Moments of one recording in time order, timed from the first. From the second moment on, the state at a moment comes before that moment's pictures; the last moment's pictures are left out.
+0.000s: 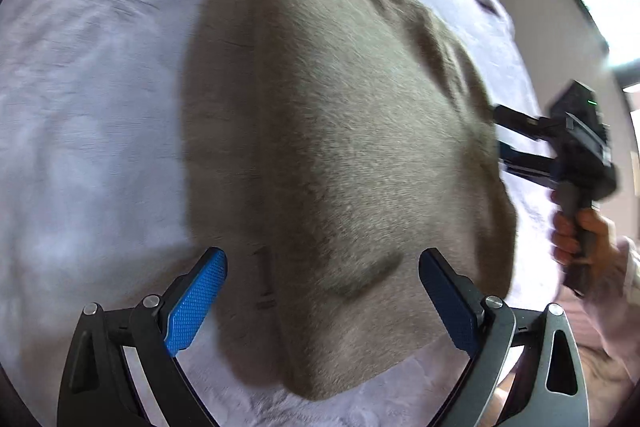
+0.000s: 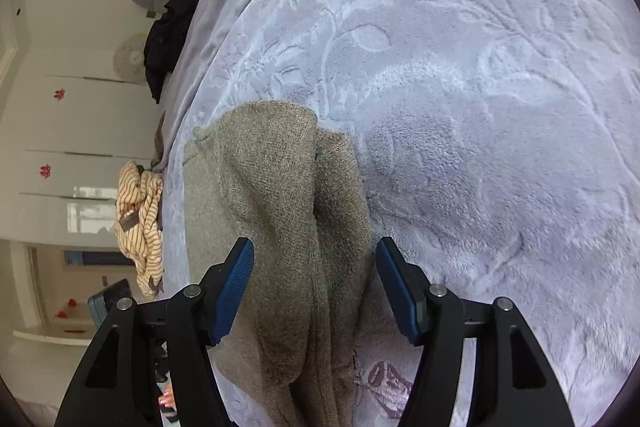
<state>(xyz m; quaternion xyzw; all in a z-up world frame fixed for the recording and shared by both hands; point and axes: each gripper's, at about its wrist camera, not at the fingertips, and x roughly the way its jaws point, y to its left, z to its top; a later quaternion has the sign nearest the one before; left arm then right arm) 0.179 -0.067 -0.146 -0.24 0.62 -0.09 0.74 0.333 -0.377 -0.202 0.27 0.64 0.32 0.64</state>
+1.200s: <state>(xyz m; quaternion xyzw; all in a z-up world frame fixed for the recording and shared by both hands) 0.010 0.011 -0.078 -0.23 0.60 -0.13 0.75 0.163 -0.253 -0.152 0.36 0.63 0.41 0.55</state>
